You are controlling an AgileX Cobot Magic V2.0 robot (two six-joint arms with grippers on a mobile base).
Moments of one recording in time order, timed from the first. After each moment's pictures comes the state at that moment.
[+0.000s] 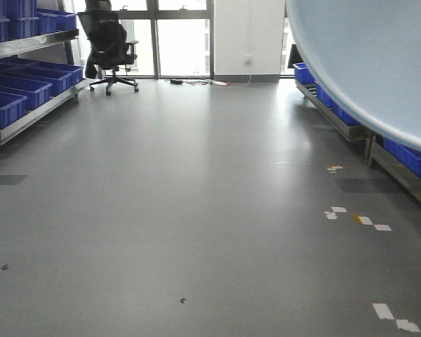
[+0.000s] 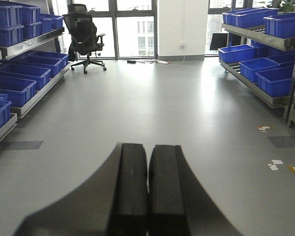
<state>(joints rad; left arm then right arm) -0.09 0.48 -0.31 -0.13 -0.07 0.17 0.18 0.32 -0.29 0.38 0.10 -0.18</state>
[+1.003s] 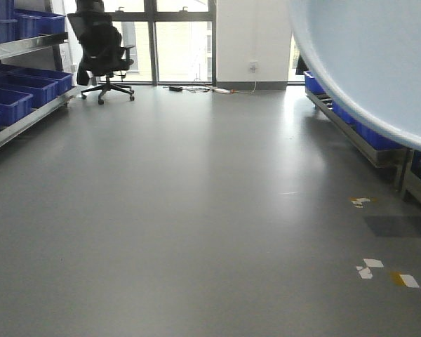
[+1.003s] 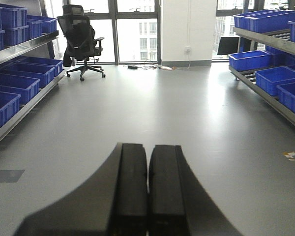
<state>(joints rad) -0.09 0.48 -0.31 -0.13 -0.07 0.17 0.18 0.32 -0.29 0.38 0.10 -0.18</state>
